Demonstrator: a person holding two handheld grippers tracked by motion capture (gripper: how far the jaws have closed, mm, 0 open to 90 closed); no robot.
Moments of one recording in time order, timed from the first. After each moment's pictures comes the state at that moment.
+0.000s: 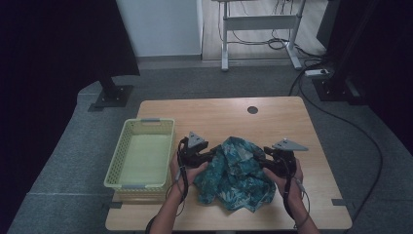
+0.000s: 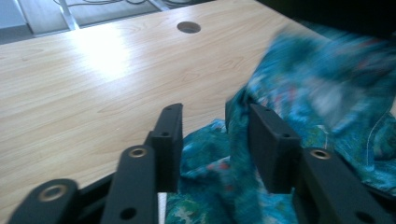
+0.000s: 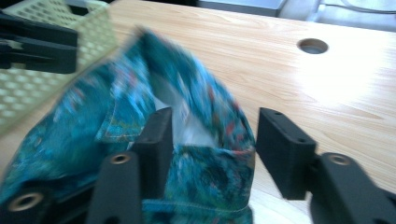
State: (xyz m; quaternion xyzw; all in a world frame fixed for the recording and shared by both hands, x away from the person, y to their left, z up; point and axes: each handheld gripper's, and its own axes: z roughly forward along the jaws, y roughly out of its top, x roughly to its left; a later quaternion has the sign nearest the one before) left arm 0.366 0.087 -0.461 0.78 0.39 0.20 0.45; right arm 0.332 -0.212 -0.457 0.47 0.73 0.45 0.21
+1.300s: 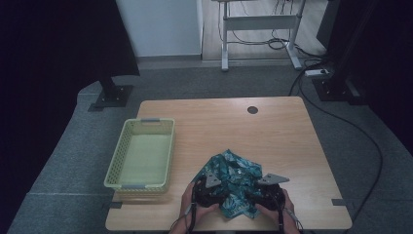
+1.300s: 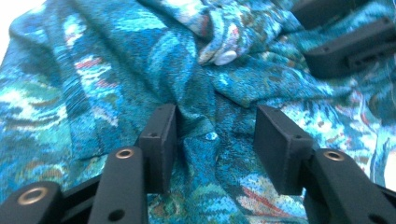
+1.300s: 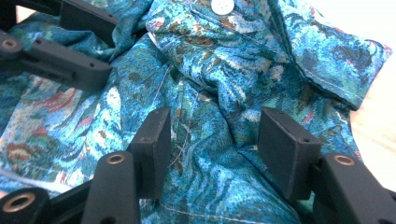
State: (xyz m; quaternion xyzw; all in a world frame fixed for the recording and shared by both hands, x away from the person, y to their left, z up) left arm 0.293 0.056 -0.548 0.85 0.34 0.11 0.39; right arm 0.278 -0.190 -0.552 0.42 0.81 0.39 0.12
